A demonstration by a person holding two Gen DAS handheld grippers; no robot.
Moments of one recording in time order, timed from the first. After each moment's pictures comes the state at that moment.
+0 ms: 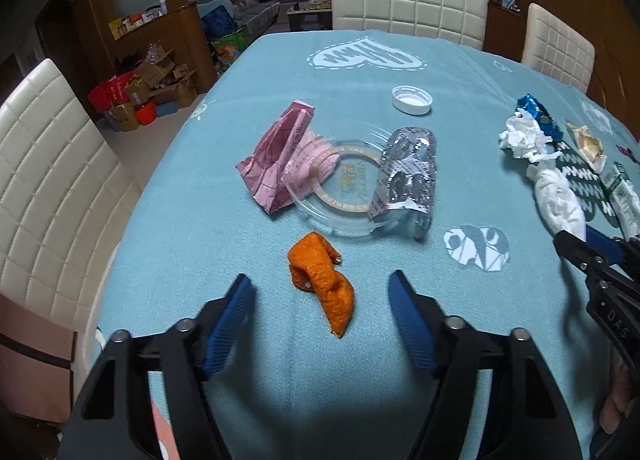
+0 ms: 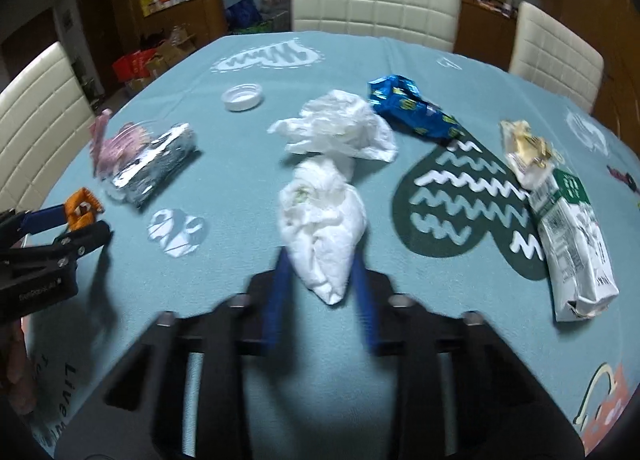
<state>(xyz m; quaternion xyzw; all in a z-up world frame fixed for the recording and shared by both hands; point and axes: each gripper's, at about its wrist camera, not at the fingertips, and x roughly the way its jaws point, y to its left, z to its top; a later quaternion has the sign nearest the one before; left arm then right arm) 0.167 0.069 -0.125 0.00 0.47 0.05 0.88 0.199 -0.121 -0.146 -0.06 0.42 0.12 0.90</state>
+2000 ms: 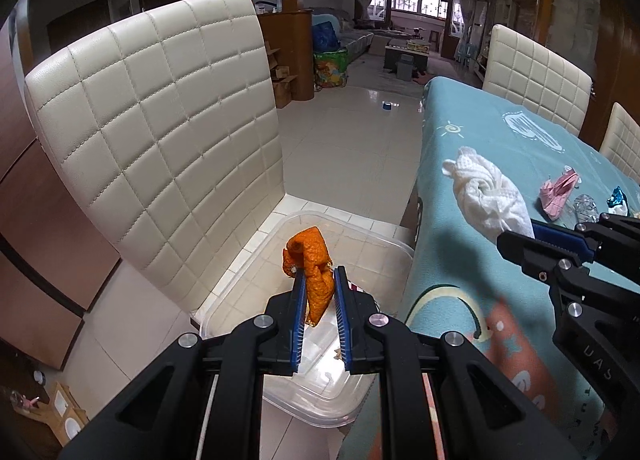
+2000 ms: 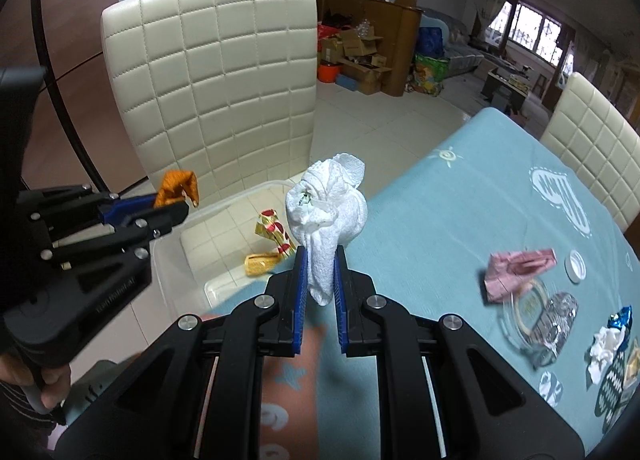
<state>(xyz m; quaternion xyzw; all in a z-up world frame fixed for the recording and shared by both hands) 0.056 0.294 -0.111 -0.08 0.40 0.18 0.89 0.118 0.191 -0.113 -0.21 0.36 0.36 0.83</state>
